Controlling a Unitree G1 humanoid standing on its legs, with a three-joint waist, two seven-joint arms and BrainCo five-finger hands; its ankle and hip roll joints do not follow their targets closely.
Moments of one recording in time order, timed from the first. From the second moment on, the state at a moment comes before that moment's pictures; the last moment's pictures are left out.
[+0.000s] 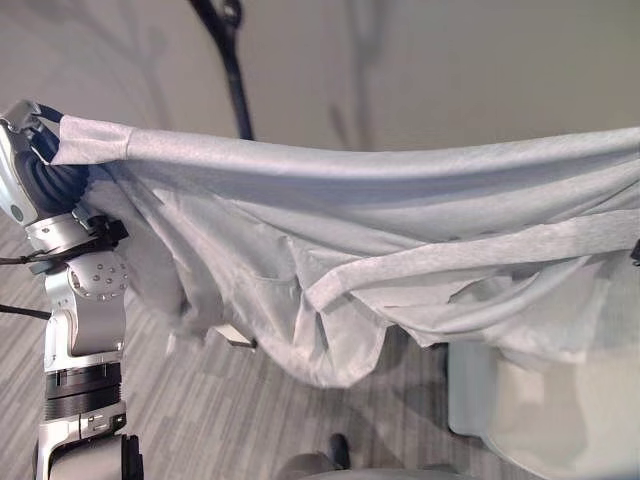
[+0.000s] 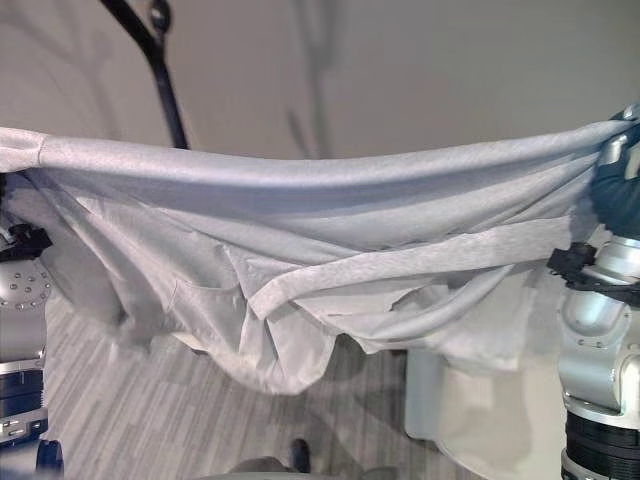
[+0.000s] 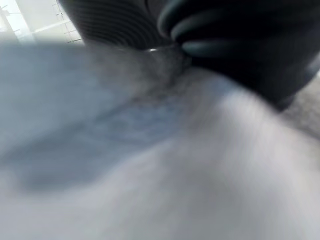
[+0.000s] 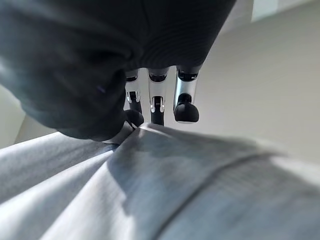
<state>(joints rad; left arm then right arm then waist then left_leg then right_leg) -0.29 0.63 0.37 -0.01 0.53 -0.04 0.59 -0.12 -0.68 -0.39 -0.34 -0.57 0.01 -0.44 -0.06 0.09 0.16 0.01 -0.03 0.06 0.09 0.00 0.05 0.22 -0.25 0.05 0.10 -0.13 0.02</state>
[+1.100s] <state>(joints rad) -0.94 1.15 -0.51 0.70 0.44 -0.01 0.56 -0.94 -1.17 0.41 0.44 -0.33 -0.04 -0.51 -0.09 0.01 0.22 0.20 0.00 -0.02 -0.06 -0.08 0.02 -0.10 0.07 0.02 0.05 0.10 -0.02</state>
